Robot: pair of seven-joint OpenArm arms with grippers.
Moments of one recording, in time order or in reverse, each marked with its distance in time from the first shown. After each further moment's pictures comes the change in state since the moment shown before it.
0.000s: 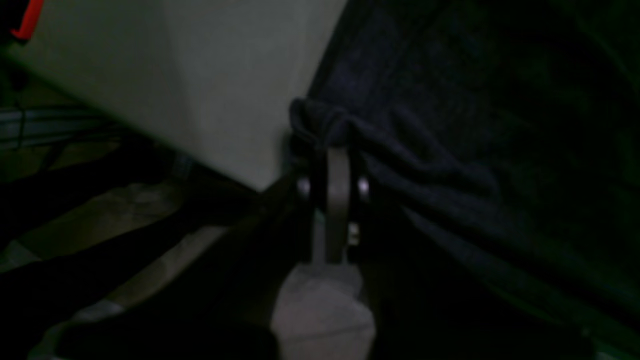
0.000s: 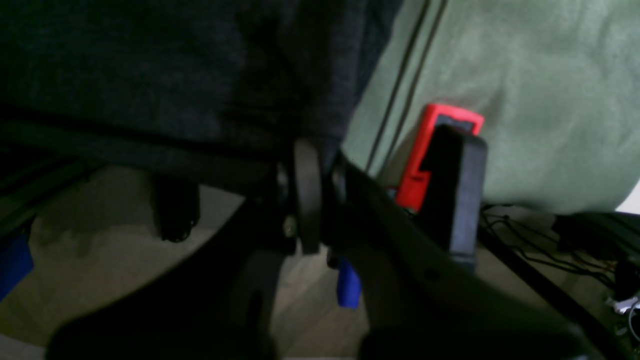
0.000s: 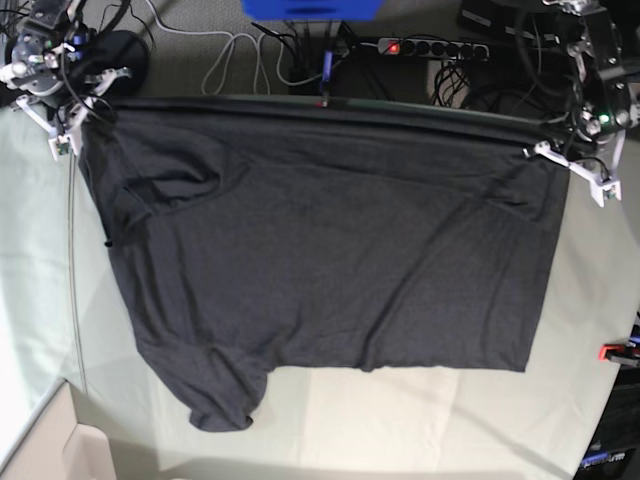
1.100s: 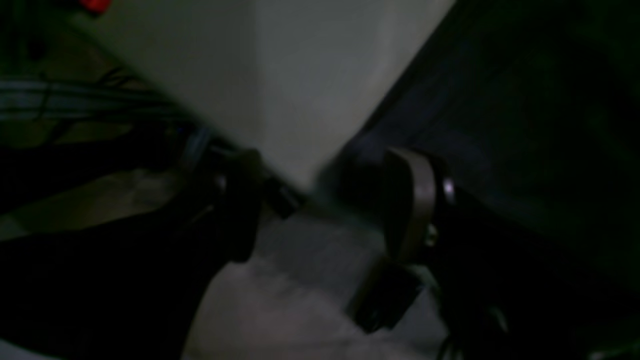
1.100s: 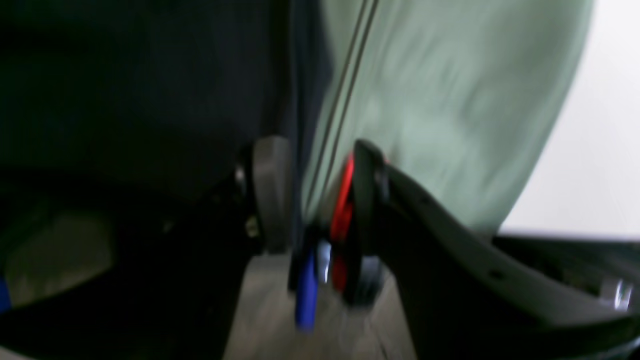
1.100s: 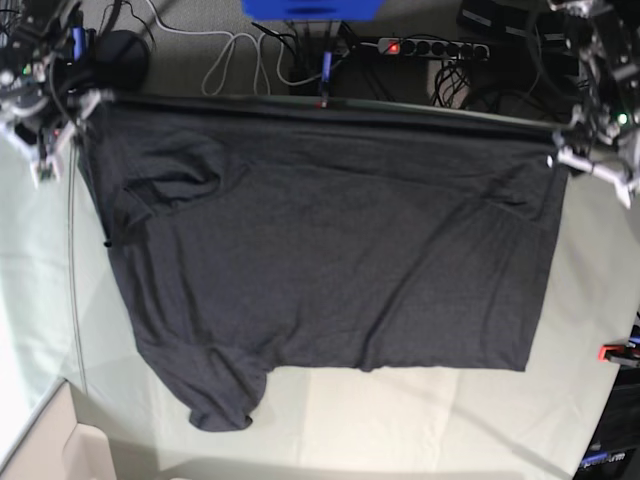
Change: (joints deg) left arm -2.6 1.2 -6.1 1.4 0.0 0.6 0.6; right arm 2.6 0.1 0.6 8.6 -0.5 -0.2 -0.7
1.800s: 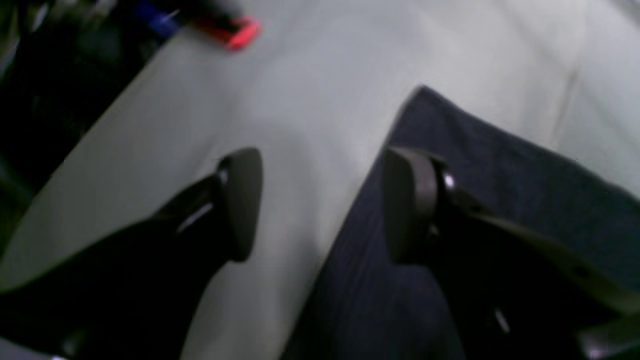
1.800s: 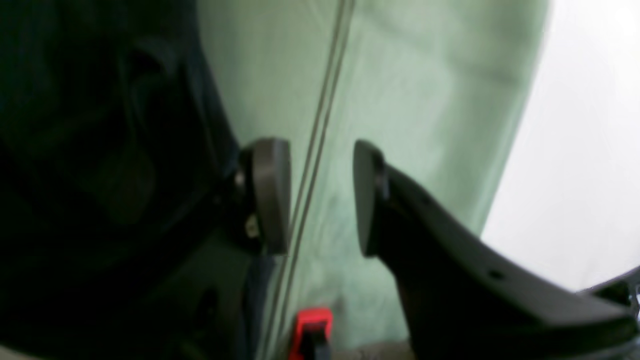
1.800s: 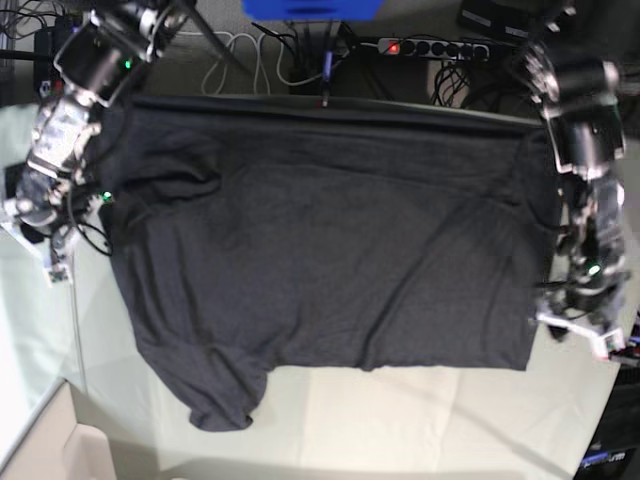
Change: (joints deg) left arm -35.7 -6.4 19.0 -44.4 -0.1 -0.1 -39.8; right arm 27.4 -1.6 0.2 -18.3 -24.3 -0.2 0.0
